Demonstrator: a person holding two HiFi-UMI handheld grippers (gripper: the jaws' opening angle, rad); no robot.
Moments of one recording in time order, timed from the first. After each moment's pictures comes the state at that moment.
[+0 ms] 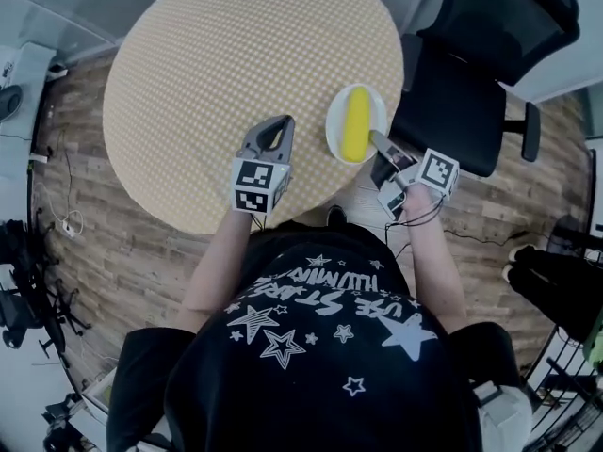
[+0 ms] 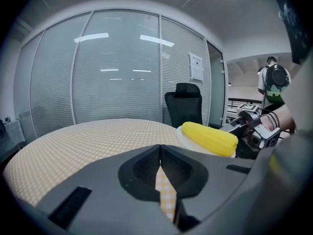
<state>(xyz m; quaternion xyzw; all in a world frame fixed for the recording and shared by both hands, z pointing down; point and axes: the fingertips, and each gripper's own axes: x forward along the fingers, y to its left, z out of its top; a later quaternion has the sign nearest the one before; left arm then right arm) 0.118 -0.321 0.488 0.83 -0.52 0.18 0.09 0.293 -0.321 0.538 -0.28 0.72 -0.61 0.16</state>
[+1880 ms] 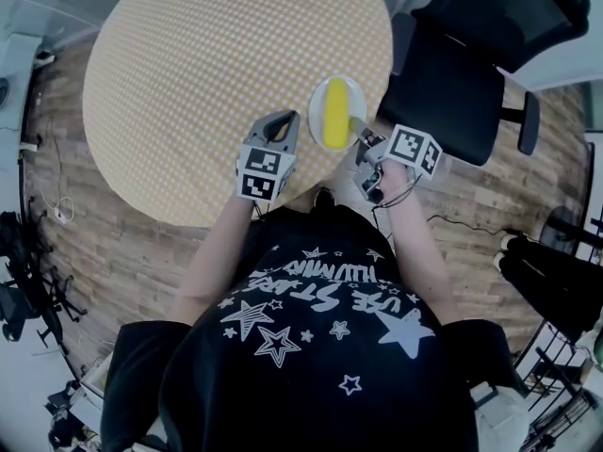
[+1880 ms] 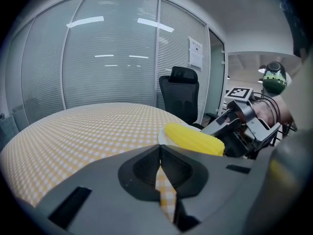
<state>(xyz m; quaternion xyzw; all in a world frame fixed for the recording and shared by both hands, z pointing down) 0.179 -0.327 0.558 0.83 -0.49 0.24 0.15 0.306 -0.336 0.607 -0.36 0.68 -0.63 0.02</state>
